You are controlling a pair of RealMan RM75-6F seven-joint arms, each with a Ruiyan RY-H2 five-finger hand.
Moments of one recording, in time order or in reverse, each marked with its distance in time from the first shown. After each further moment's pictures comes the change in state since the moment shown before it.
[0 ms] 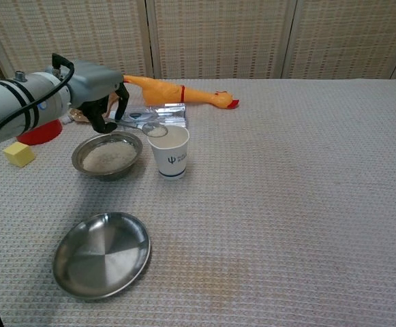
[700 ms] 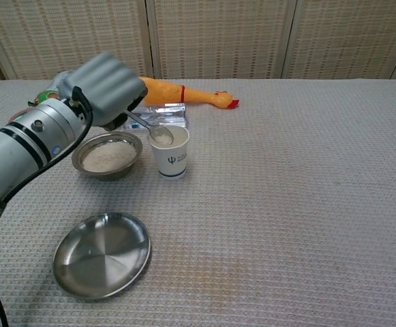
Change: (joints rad) left arm 0.057 -0.219 0.168 0.376 0.484 0.196 0.062; right arm -0.009 0.011 -0.007 -0.005 -0.020 0.024 0.016
